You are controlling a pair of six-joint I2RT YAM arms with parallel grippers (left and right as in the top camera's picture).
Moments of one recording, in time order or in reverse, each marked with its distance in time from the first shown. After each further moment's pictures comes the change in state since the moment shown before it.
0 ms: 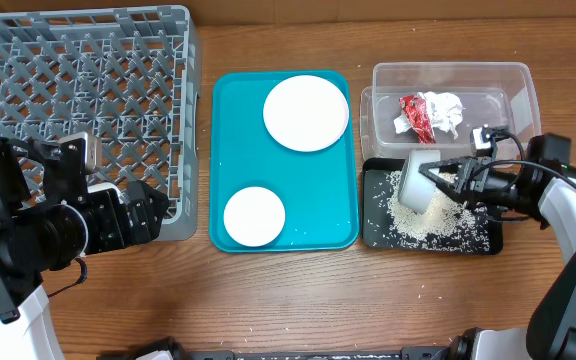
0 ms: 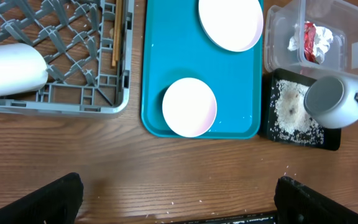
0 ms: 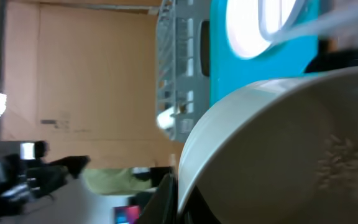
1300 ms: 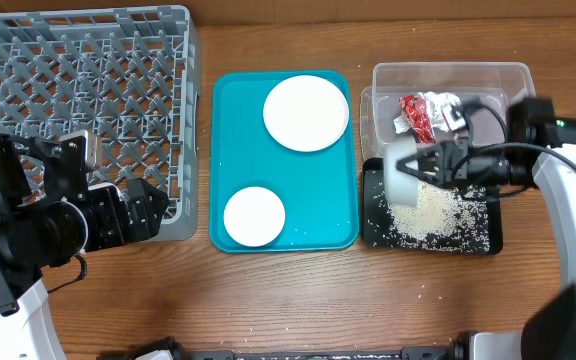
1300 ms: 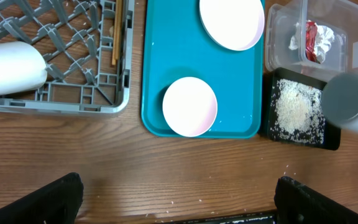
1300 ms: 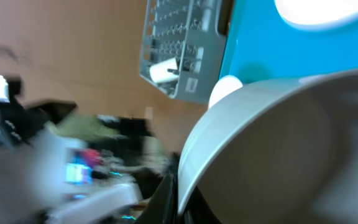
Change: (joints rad) left arm 0.000 0.013 0.000 0.000 0.000 0.000; right arm 0.219 -0.054 0.362 -0.433 0.184 -0.234
